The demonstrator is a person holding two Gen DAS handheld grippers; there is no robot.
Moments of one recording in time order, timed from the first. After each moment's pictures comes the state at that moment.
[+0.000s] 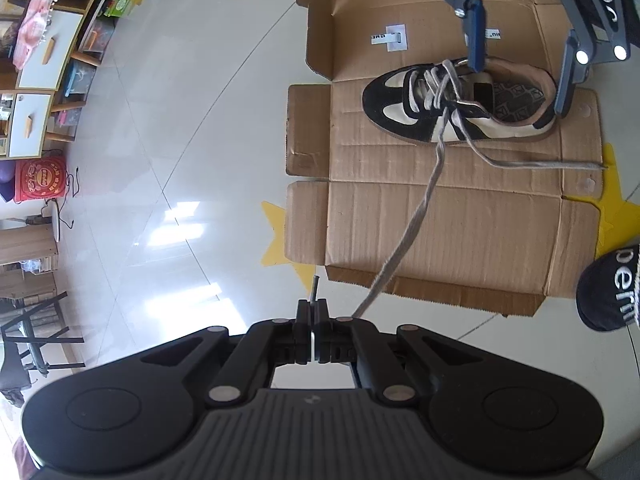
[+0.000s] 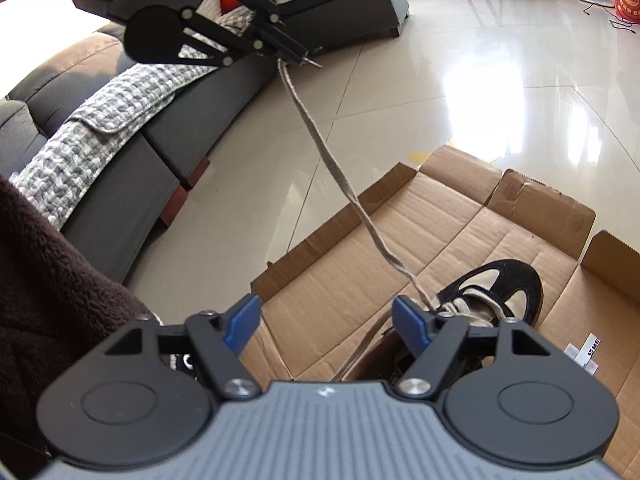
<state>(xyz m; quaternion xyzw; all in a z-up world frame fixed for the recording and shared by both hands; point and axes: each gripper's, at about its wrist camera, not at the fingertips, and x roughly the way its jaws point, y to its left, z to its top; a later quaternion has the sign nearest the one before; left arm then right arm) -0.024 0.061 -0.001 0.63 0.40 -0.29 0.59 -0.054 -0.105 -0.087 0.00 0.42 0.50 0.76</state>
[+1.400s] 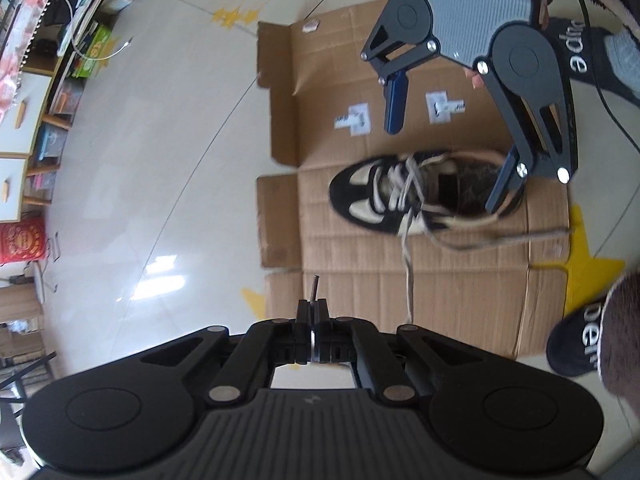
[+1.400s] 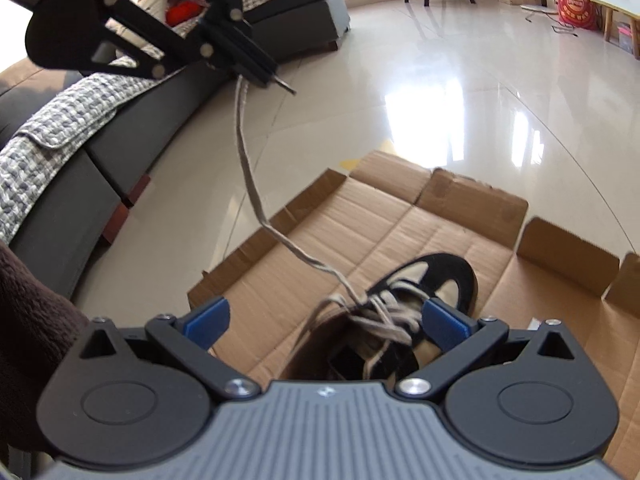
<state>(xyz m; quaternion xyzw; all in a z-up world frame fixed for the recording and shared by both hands) -0.026 -0.023 -0.008 0.61 0.37 -0.38 0.59 -0.050 -0.126 -0.104 -0.02 0.42 0.41 0.81</state>
